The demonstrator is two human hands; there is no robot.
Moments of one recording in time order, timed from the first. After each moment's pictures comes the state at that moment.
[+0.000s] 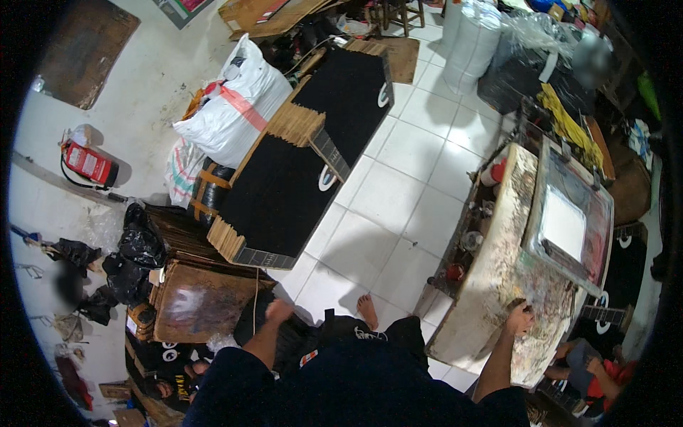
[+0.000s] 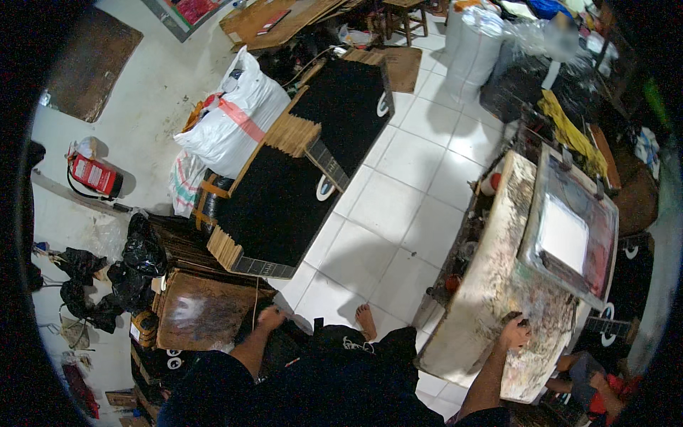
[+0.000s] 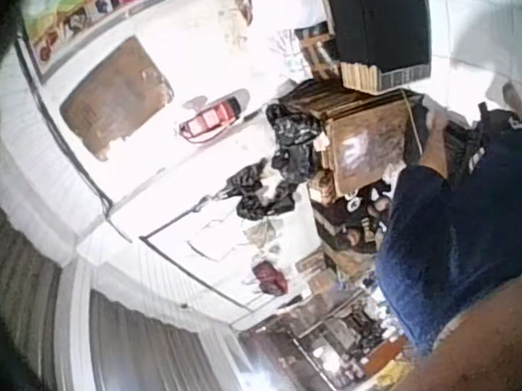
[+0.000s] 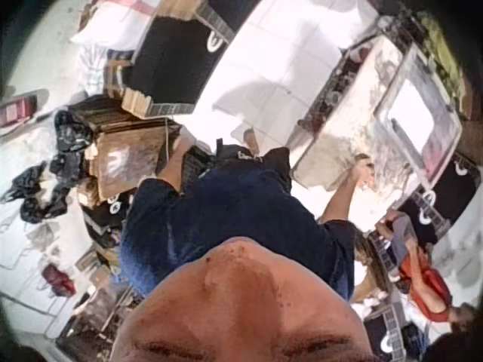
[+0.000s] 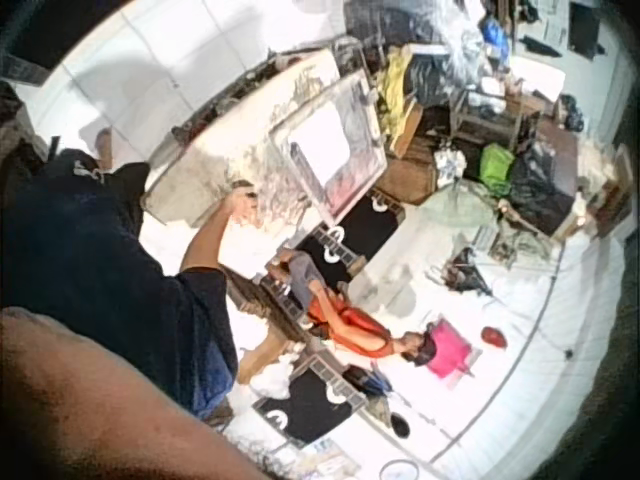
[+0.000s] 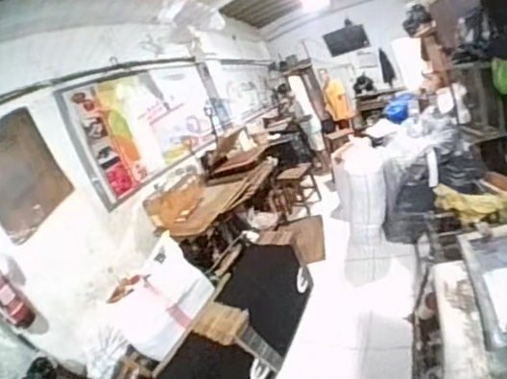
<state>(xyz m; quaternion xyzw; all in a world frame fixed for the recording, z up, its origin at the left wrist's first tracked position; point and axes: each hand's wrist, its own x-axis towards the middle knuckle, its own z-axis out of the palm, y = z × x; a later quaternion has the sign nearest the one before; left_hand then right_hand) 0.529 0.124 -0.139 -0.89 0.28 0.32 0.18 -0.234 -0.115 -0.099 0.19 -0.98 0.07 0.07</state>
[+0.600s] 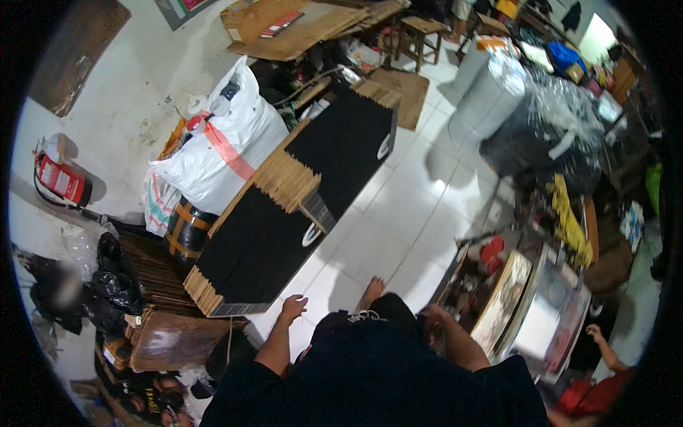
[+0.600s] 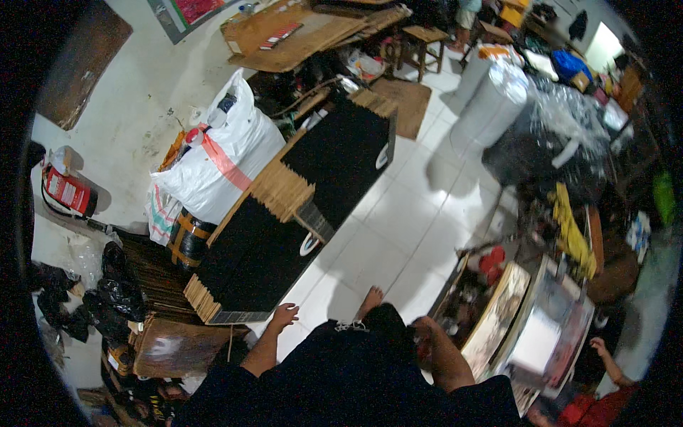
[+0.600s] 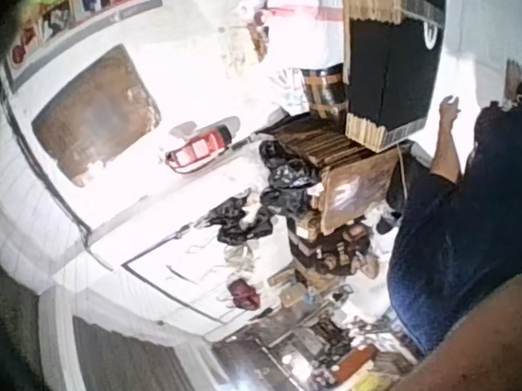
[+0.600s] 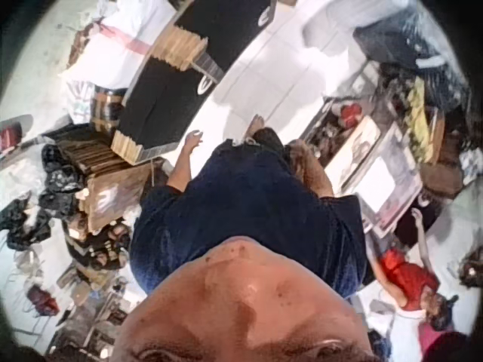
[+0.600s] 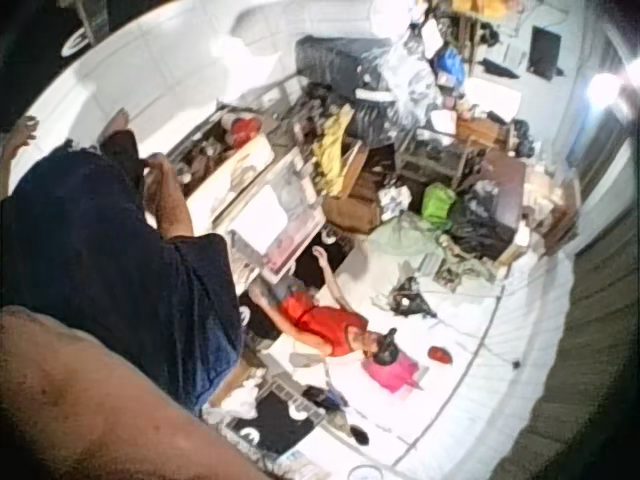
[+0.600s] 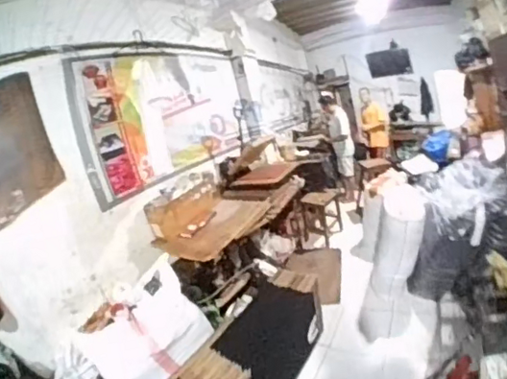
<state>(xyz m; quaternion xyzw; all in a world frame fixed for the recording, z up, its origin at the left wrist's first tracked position) 0.531 -0.193 -0.162 -0.80 0.12 0.53 -0.26 0.012 -0.428 -0.207 0.72 -0.41 -0.28 -0.49</state>
